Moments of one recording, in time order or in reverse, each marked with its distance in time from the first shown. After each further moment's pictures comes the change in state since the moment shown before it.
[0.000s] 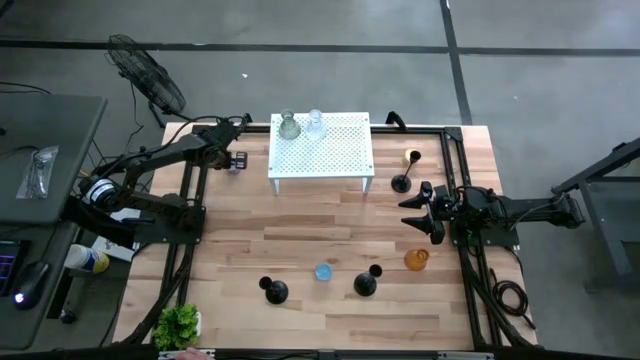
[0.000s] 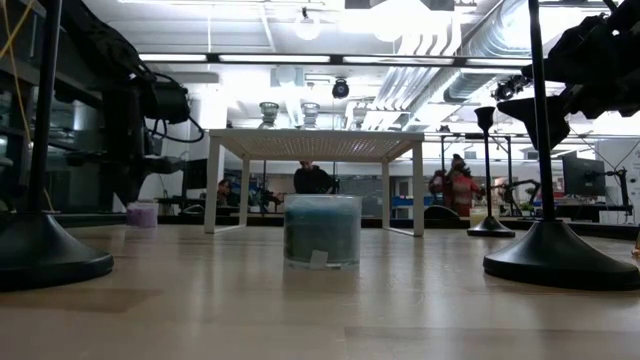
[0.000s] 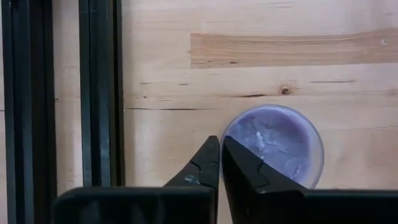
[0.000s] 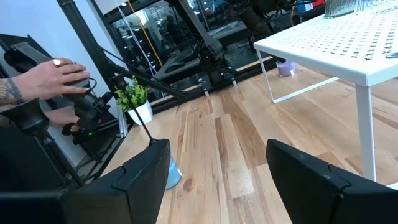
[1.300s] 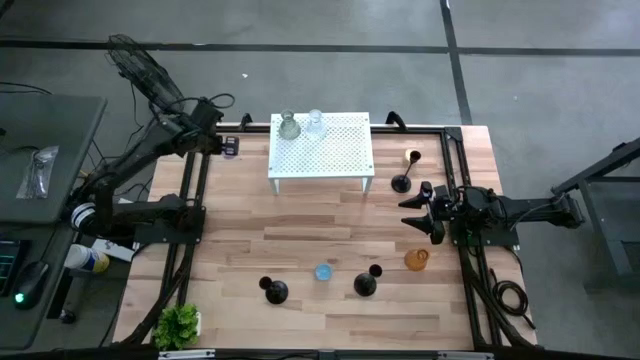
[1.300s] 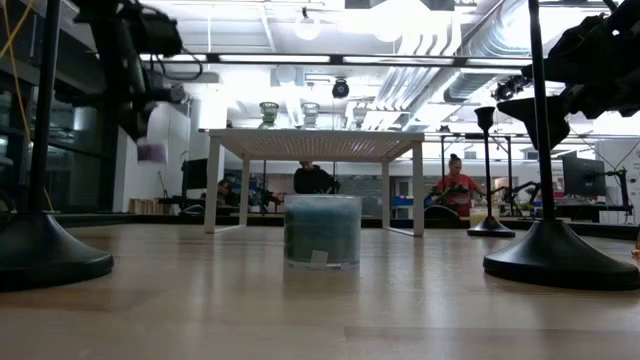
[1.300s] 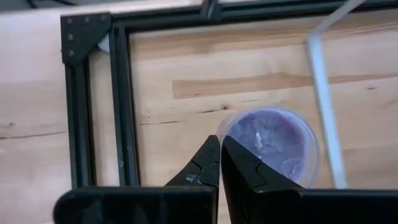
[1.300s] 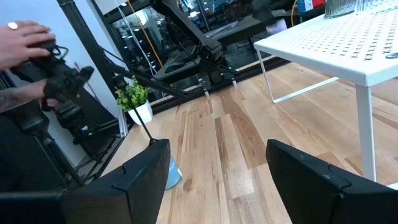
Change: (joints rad) left arm -0.019 -0.236 0.297 -0.364 0.054 0.069; right arm 0.000 0.000 0.000 0.000 0.000 0.000
